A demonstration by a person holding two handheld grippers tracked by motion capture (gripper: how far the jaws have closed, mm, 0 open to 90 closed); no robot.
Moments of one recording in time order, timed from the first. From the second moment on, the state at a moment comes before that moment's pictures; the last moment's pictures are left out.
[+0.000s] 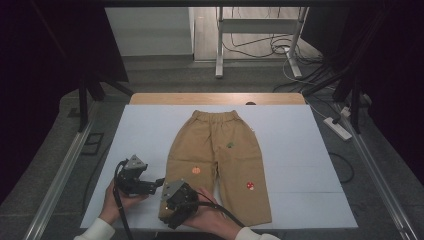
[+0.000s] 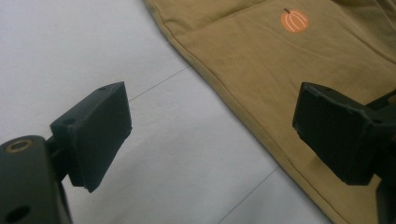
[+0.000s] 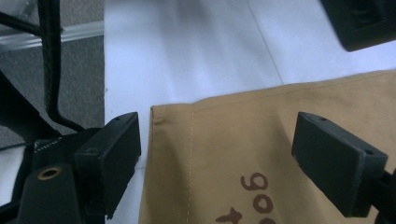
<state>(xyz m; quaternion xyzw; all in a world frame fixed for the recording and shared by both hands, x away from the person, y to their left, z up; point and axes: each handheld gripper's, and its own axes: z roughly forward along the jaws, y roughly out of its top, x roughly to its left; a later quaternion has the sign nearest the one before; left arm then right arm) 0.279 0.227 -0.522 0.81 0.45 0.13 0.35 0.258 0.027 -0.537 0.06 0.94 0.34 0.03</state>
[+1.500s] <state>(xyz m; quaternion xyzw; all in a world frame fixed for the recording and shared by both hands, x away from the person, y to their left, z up) 0.301 0.217 -0.510 0.81 0.45 0.14 0.37 0.272 -0.011 -0.515 0.08 0.93 0.36 0.02</state>
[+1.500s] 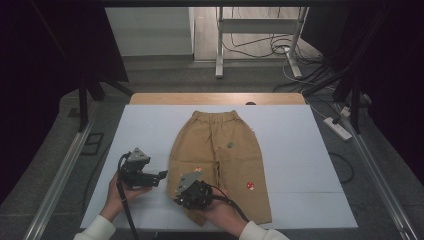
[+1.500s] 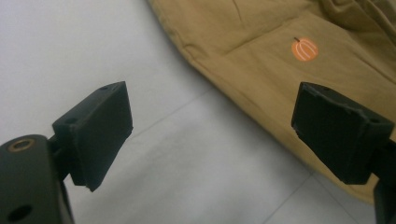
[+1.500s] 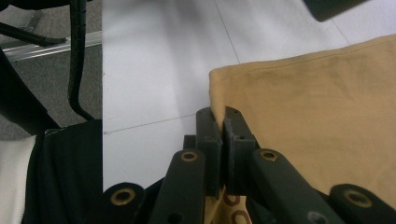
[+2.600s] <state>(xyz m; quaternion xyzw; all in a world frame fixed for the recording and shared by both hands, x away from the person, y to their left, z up) 0.378 0.192 -0.500 0.81 0.45 0.12 0.37 0.272 -0.013 -0.517 0.07 0.93 0.36 0.02</state>
